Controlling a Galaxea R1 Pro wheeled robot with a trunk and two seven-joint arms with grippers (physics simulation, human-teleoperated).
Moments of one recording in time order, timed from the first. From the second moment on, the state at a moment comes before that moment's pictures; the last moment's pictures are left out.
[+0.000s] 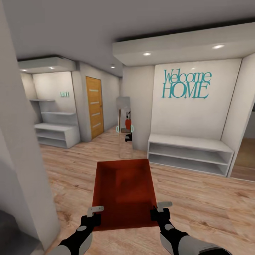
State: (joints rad) left arm -0.57 -0.09 -0.07 -0.21 0.10 -0.16 0.14; right arm -0.68 0.12 0.12 0.01 0.03 -0.40 -0.16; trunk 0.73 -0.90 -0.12
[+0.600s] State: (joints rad) left arm -0.57 -0.09 -0.07 -0.21 0.10 -0.16 0.14; right arm -0.68 0.12 0.12 0.01 0.03 -0.40 -0.16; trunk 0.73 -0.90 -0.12
